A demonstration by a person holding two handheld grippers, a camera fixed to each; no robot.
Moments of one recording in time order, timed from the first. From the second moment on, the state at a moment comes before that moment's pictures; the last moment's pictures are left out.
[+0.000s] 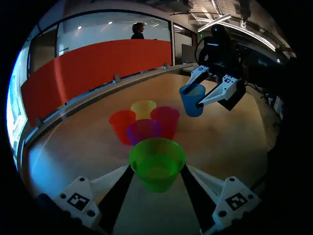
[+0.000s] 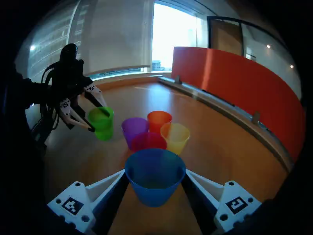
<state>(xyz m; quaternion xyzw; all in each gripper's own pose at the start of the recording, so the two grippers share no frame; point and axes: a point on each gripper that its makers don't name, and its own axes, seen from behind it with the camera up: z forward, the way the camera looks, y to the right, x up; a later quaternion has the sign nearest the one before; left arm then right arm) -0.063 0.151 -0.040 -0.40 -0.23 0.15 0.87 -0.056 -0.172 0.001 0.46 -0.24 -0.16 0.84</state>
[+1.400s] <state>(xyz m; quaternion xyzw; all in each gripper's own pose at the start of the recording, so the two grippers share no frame) -0.086 0.154 -0.041 -0.41 -0.26 0.16 0.86 -0.093 -0.189 -0.018 0.49 -0.27 -0.18 0.81</state>
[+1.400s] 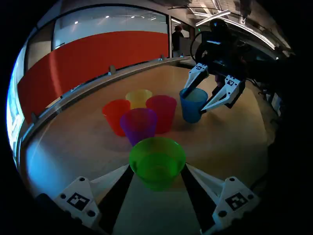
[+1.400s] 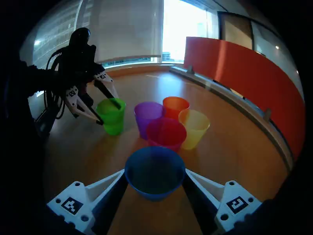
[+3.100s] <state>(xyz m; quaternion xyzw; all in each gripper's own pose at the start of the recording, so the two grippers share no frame) -0.100 0.148 -0.042 -0.41 -0.28 0.15 0.85 -0.117 -0.182 -0.029 0.48 -0.30 -0.18 0.80</state>
